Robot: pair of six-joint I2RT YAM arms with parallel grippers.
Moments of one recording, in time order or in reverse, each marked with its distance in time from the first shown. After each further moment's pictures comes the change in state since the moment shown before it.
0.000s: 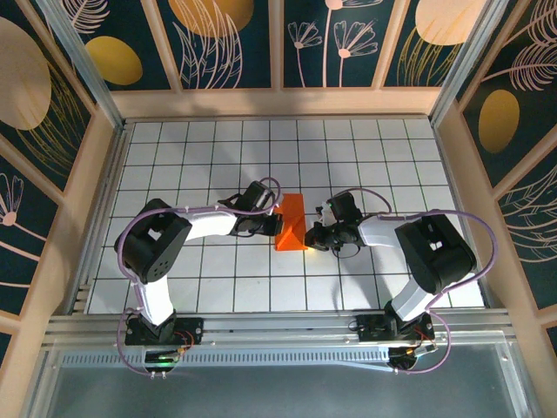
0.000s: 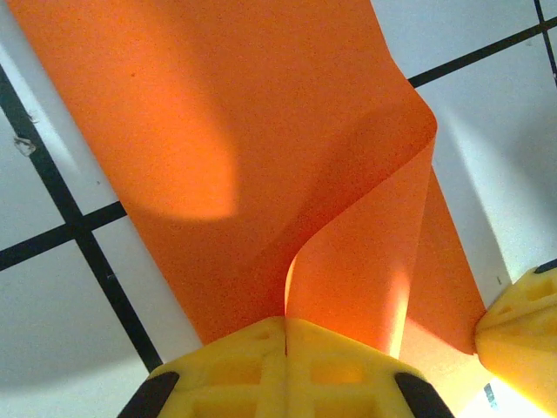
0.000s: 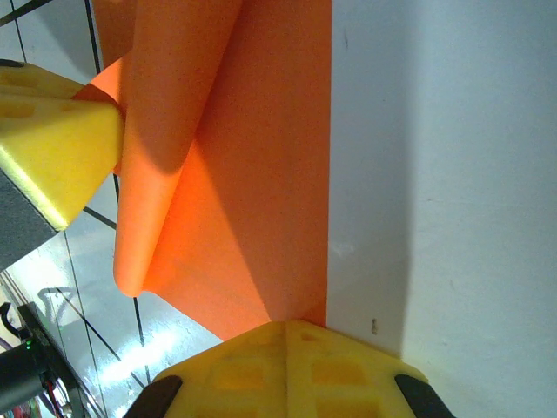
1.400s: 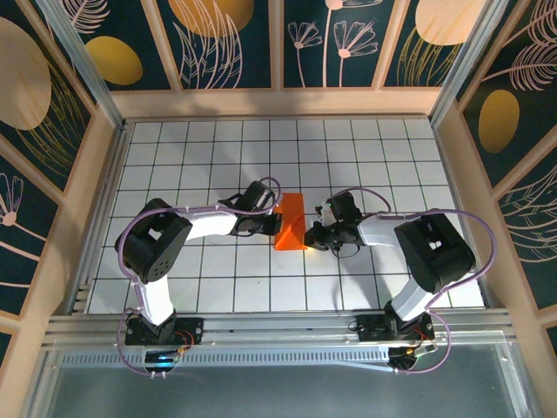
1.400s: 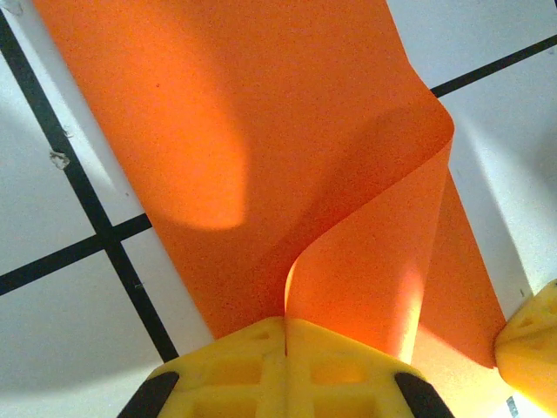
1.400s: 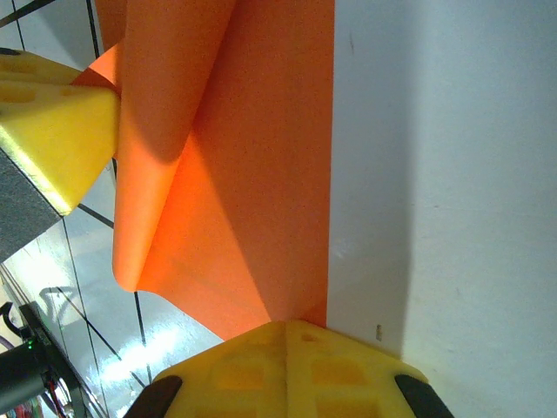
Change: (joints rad) left arm 0.000 0.002 0.003 -0.001 -0.037 0.011; right arm 0.000 0.007 0.006 0.000 -0.004 0.000
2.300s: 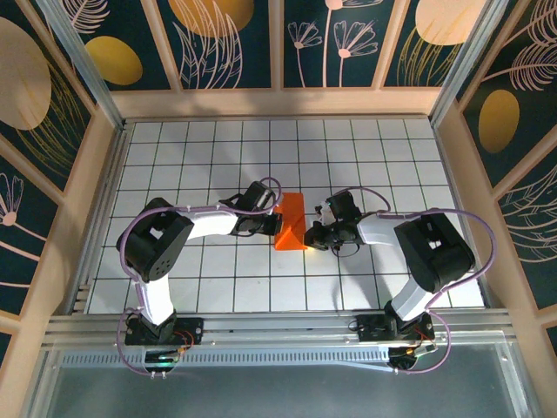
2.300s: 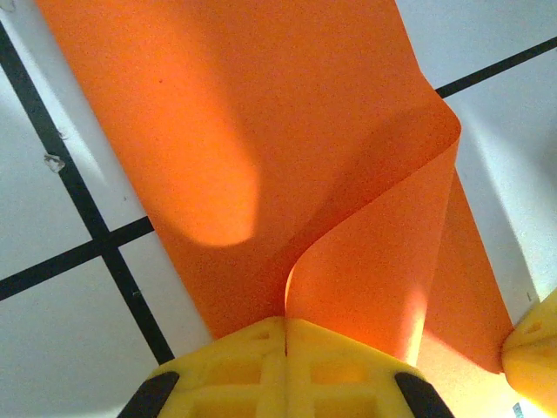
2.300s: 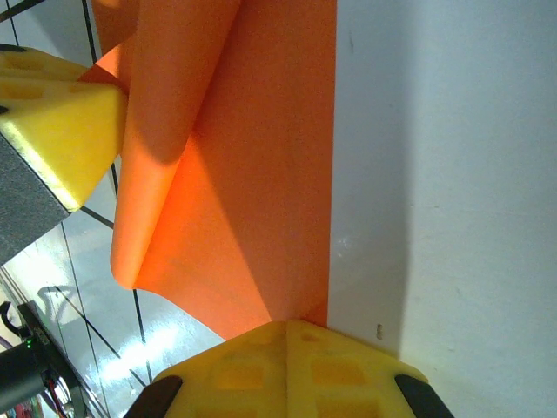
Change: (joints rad) left arm 0.000 0.013 0.003 0.005 0.001 0.000; right arm 0.000 0.001 0.018 -0.030 -0.001 -0.003
